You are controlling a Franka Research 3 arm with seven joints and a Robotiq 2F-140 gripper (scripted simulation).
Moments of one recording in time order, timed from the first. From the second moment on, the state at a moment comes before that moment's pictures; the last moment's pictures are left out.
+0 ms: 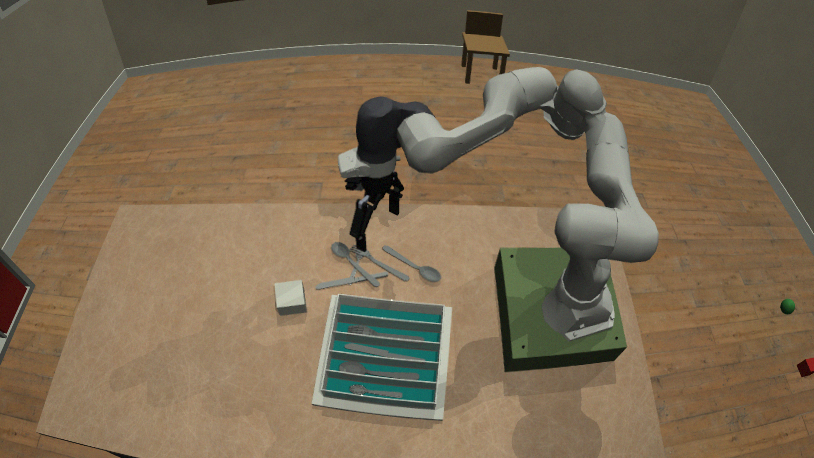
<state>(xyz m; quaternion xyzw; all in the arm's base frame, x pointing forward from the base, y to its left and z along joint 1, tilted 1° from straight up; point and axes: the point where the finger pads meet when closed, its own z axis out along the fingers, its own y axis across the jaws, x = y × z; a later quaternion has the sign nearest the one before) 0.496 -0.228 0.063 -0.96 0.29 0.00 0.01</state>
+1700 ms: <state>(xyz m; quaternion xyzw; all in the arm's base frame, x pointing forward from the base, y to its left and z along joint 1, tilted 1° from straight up) 0.517 -0.242 0.018 -0.96 0.29 0.00 0.01</state>
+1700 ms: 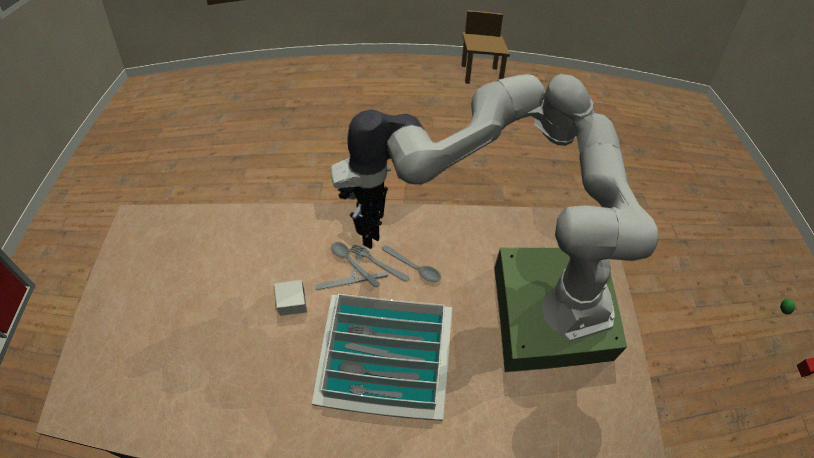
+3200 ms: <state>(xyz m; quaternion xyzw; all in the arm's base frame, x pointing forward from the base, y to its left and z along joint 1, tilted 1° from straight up) 0.516 -0.241 -0.026 -0.96 0.29 0.00 0.01</state>
